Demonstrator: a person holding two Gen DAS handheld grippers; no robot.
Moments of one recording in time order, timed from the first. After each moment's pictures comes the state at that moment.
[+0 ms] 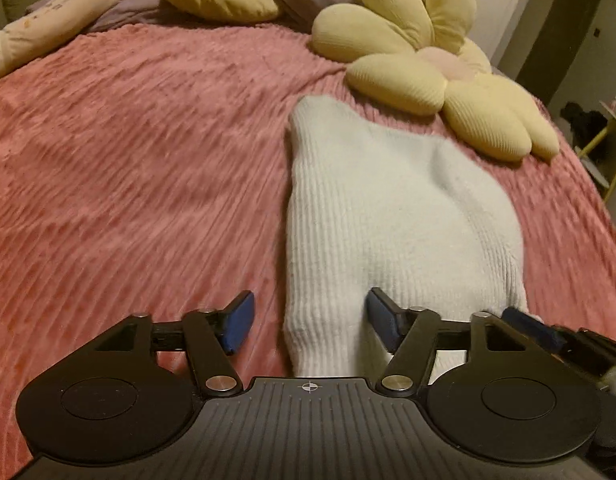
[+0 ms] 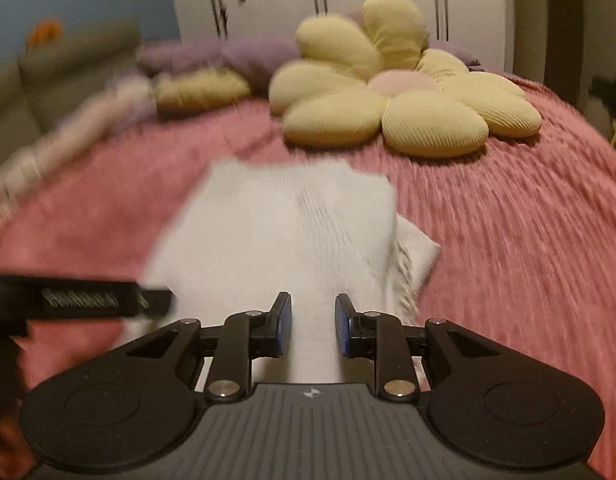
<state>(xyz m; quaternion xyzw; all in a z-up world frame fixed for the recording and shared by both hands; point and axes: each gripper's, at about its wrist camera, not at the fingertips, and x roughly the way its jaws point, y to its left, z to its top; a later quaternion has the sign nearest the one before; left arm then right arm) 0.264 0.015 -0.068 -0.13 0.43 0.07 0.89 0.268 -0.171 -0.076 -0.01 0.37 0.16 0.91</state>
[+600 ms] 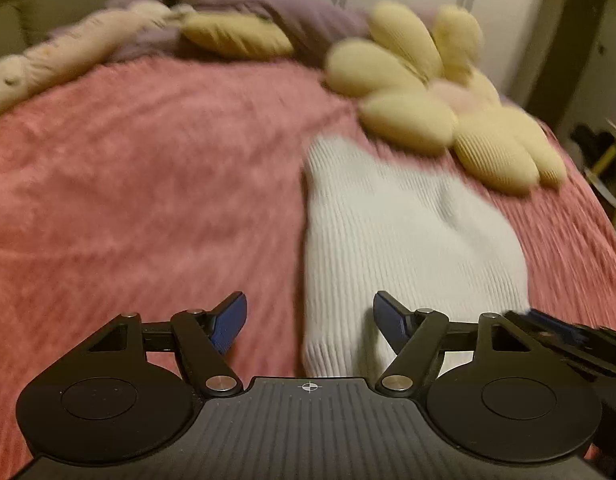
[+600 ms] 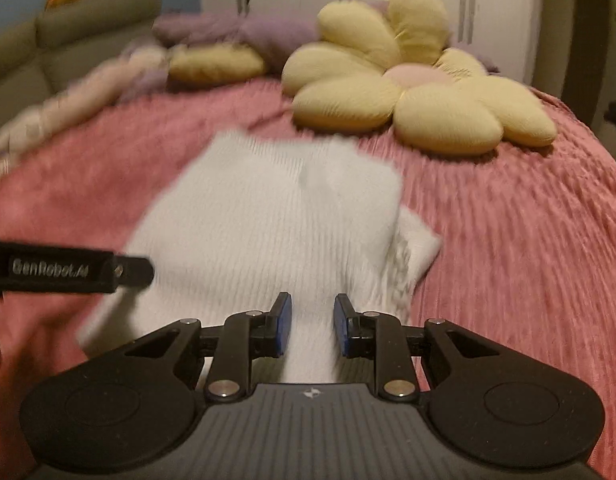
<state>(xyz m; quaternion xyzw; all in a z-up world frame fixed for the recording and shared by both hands) 0.256 0.019 -0.047 -0.12 0.37 0.11 0.92 0.270 -0.173 -0.076 -0.03 0.36 0.18 0.91</state>
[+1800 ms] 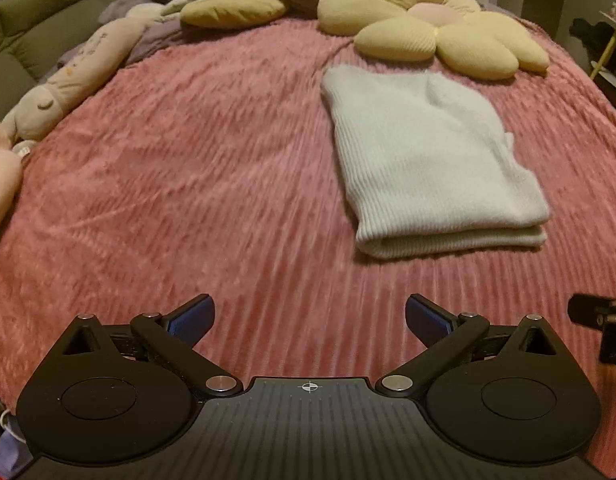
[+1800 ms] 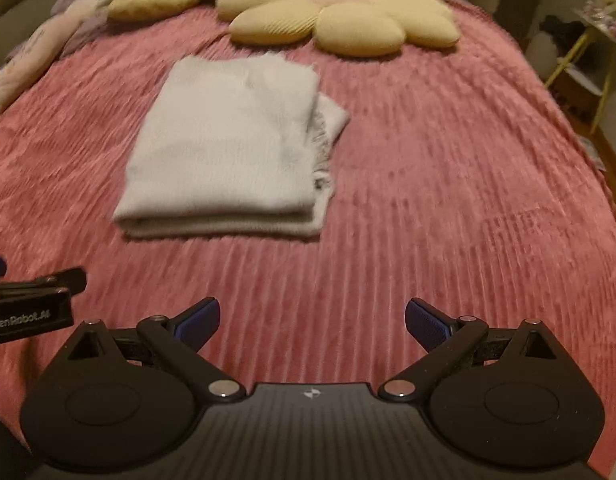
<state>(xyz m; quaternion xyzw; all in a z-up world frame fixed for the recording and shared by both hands) 0.146 -0.013 -0.008 0.00 0.47 0.11 0.87 0.168 -0.199 -0.019 -0.04 0.52 0.07 0.85</state>
